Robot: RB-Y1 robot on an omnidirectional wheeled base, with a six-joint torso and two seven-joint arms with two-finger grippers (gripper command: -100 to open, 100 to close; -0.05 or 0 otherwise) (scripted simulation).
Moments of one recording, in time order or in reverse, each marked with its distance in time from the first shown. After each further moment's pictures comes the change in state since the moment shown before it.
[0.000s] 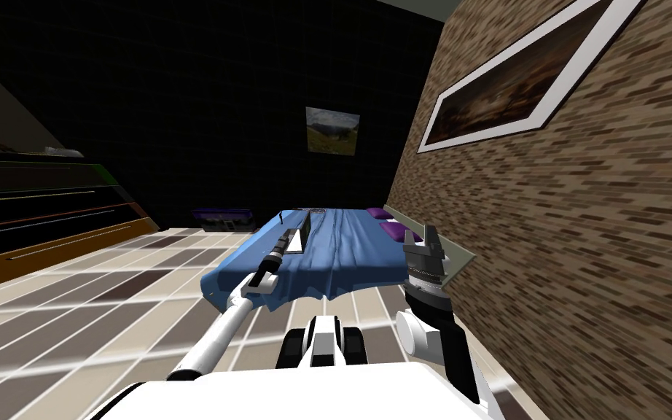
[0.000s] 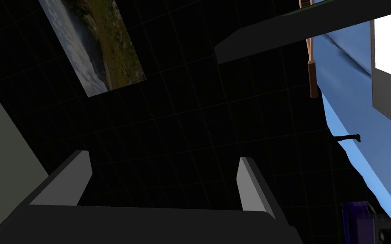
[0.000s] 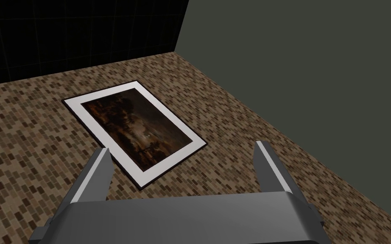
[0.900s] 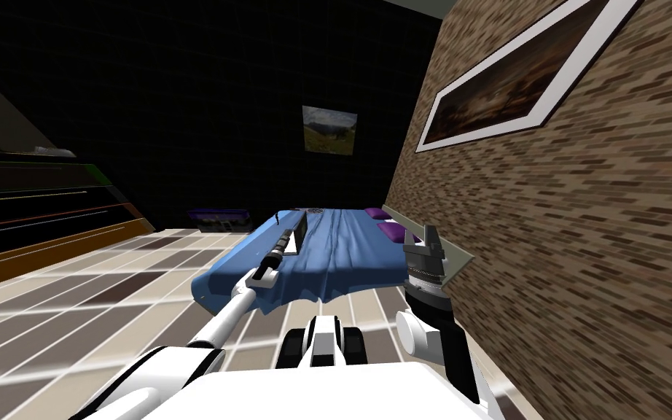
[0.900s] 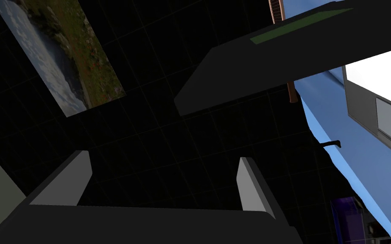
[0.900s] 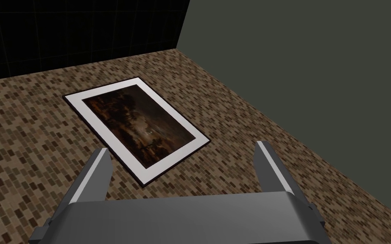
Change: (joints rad) left arm -0.127 0.033 -0.003 0.220 -0.003 0.002 -0.010; right arm 0.000 0.000 0.000 0.000 0.000 0.000 0.000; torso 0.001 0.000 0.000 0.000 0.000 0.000
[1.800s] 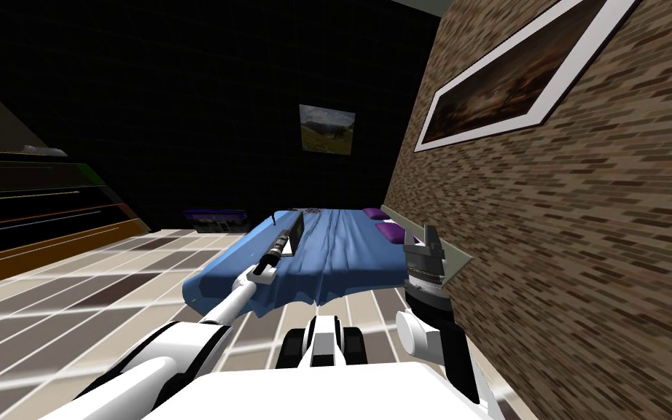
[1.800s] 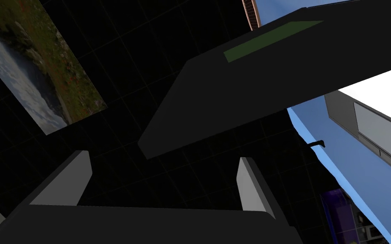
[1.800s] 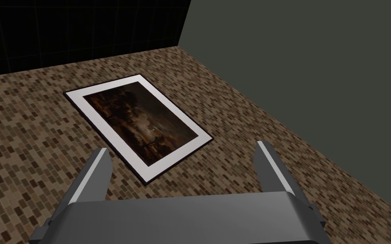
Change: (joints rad) left arm -0.116 0.039 -0.003 0.215 -0.003 -0.010 -0.007; right arm 0.000 0.000 0.000 0.000 0.000 0.000 0.000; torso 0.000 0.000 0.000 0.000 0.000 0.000
